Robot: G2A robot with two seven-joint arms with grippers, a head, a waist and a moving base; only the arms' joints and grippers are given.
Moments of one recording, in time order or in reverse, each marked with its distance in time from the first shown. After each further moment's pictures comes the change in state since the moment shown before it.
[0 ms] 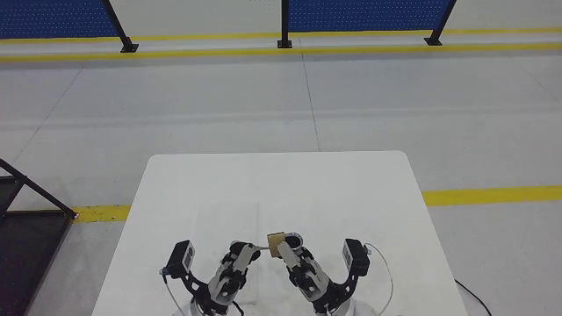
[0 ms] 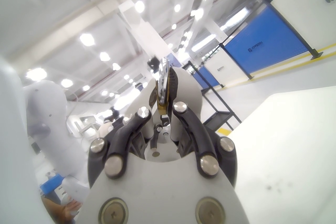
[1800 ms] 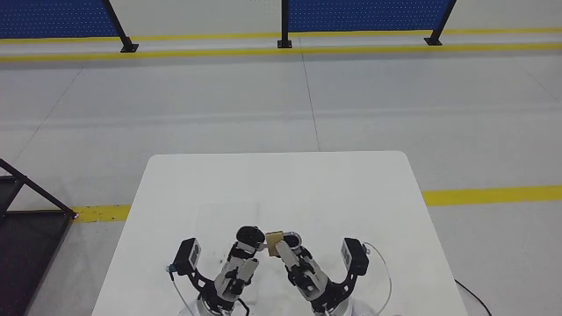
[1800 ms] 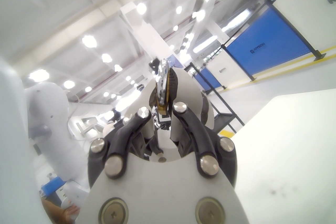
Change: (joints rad) left arm -0.027 -0.036 0.012 0.033 0.012 0.004 0.004; right arm 0.000 -0.012 0.004 -0.003 0.002 -0.004 0.005
